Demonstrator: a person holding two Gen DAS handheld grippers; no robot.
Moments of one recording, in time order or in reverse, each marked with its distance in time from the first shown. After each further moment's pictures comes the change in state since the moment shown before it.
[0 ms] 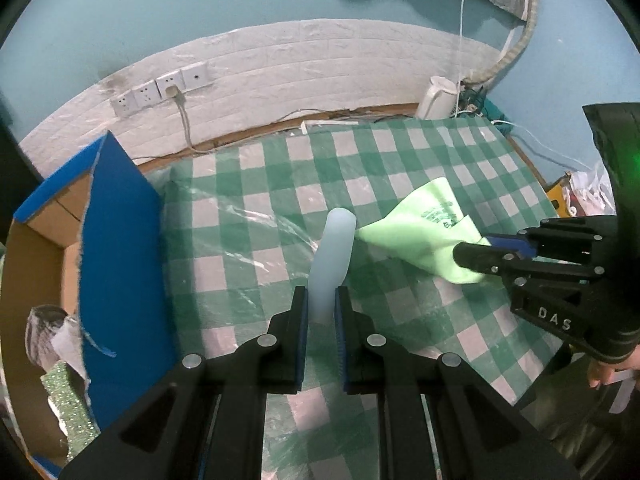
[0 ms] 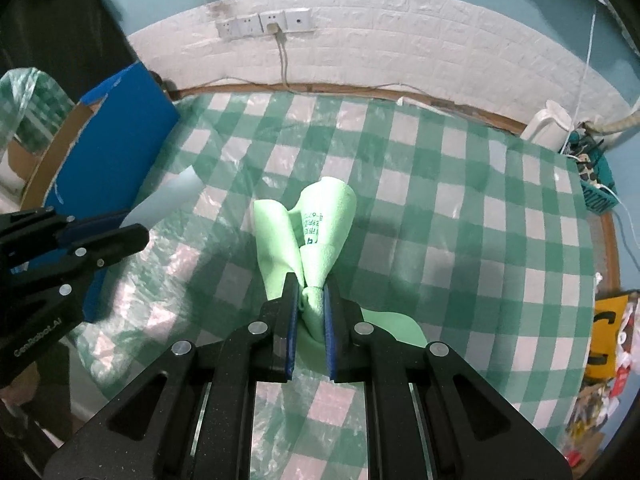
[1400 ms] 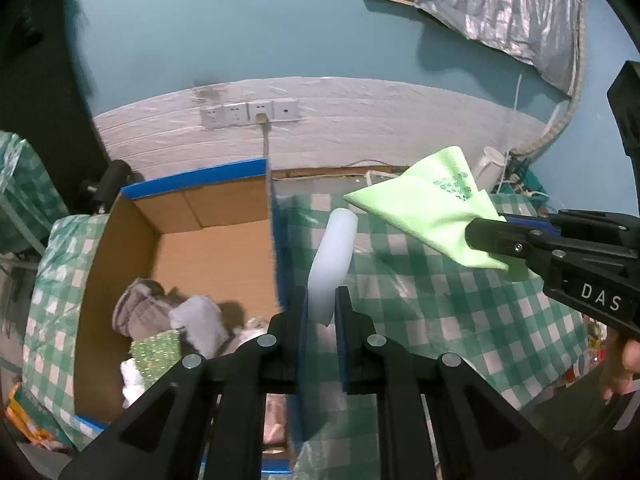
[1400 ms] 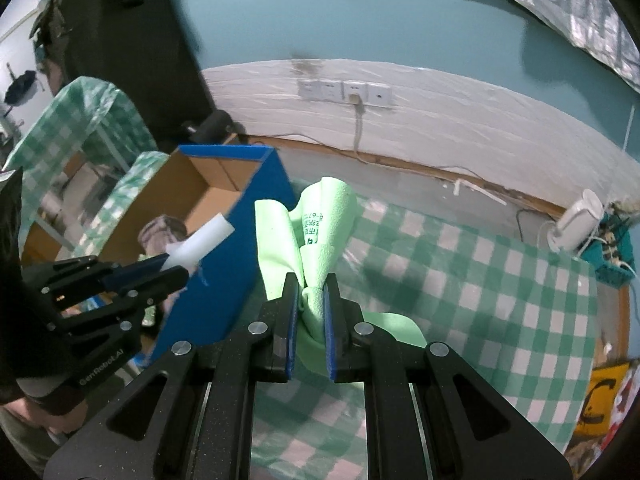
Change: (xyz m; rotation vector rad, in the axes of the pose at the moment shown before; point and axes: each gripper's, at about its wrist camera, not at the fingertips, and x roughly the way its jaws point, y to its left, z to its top) left arm -0.098 0.083 -0.021 -0.189 -0.158 0.121; right arm -0.066 0.117 0.059 -0.152 -0.172 0.127
